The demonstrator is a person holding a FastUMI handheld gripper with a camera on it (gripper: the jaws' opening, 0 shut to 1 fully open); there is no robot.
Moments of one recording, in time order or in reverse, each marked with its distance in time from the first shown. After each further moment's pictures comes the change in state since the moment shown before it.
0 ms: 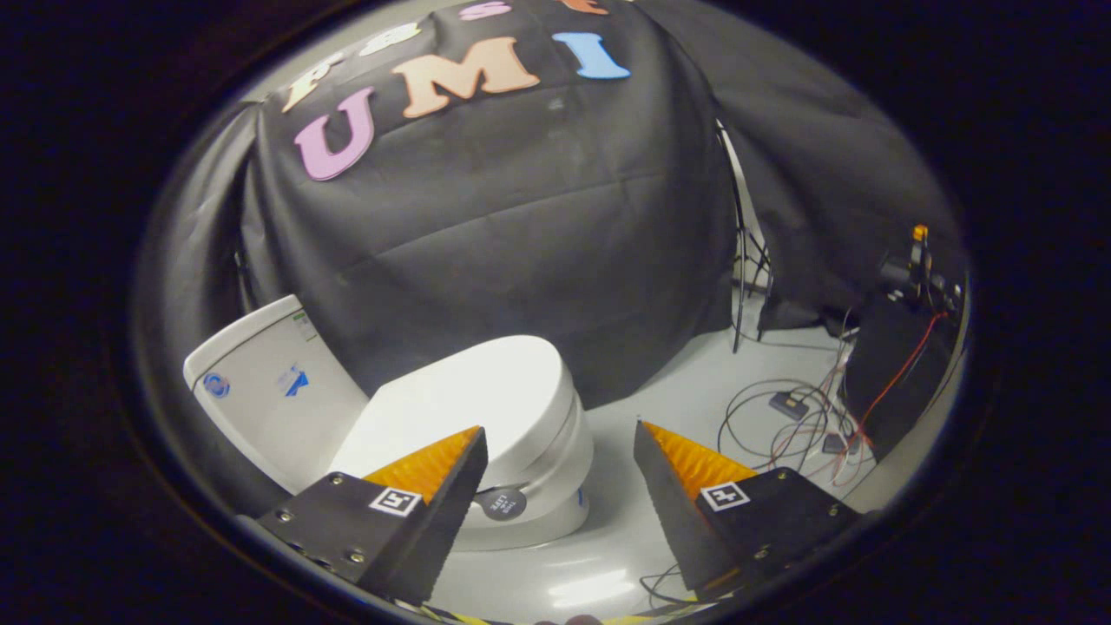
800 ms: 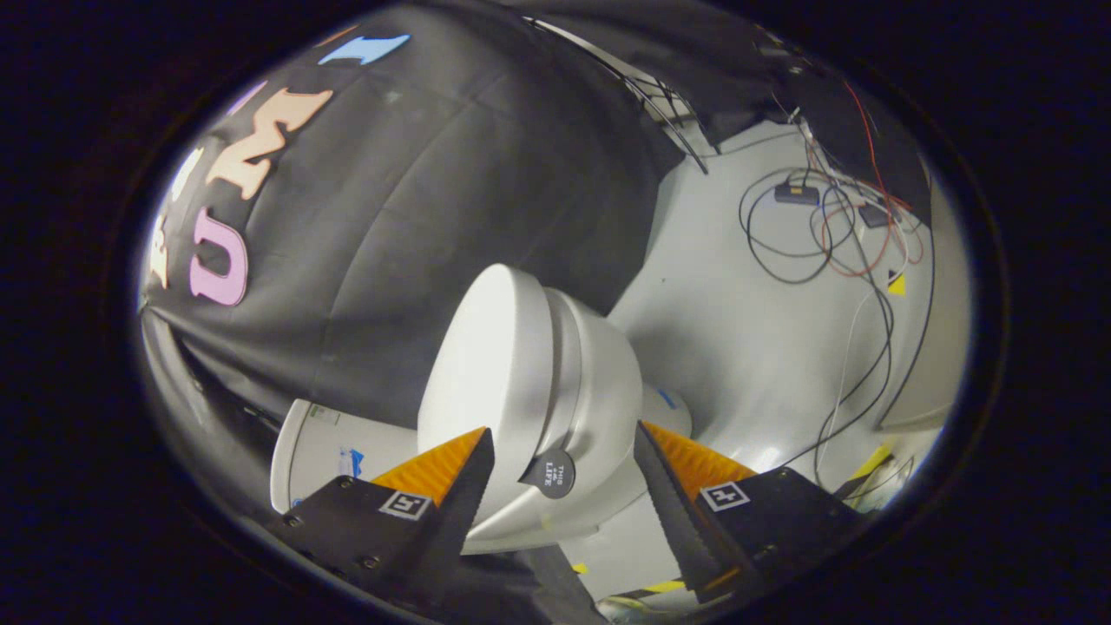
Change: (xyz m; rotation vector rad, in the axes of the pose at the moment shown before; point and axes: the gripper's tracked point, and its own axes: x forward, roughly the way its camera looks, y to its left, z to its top) arm 0.046 0.018 -0.091 0.610 0.312 0.040
